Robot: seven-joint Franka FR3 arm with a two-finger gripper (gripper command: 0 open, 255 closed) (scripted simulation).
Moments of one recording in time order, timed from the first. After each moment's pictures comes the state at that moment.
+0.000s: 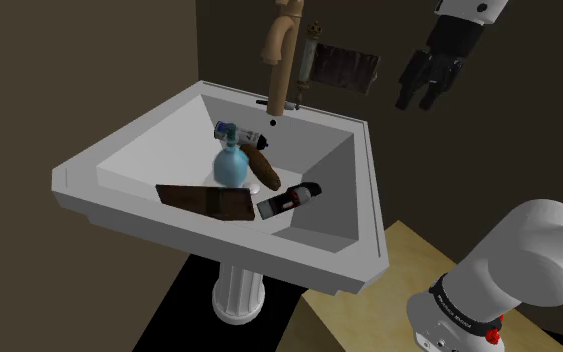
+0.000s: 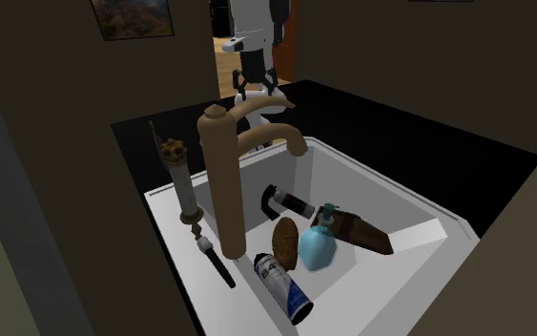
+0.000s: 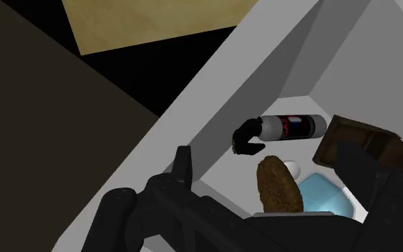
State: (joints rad) arm 0.02 -0.78 -0.04 -2.30 0.07 1.53 0.12
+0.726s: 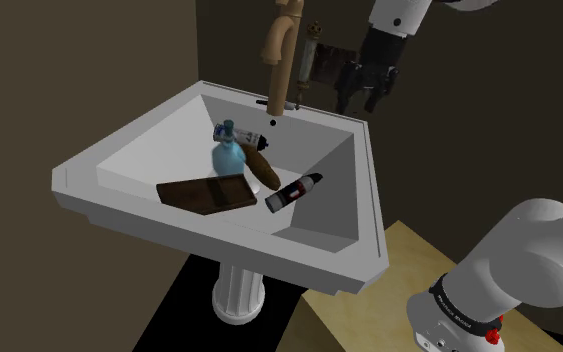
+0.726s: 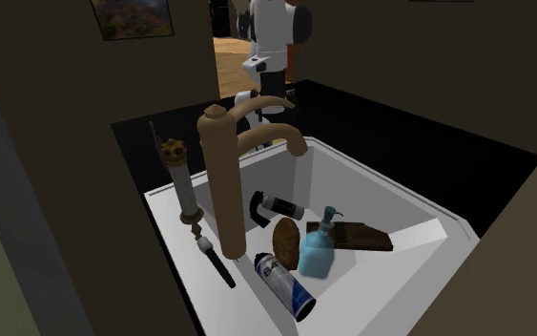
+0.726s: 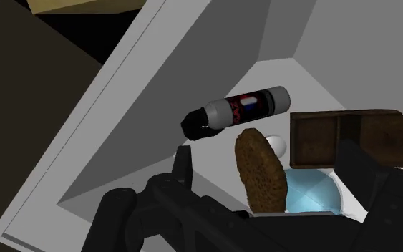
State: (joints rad) arm 0.05 -0.53 0.09 -2.23 0.10 1.74 0.26
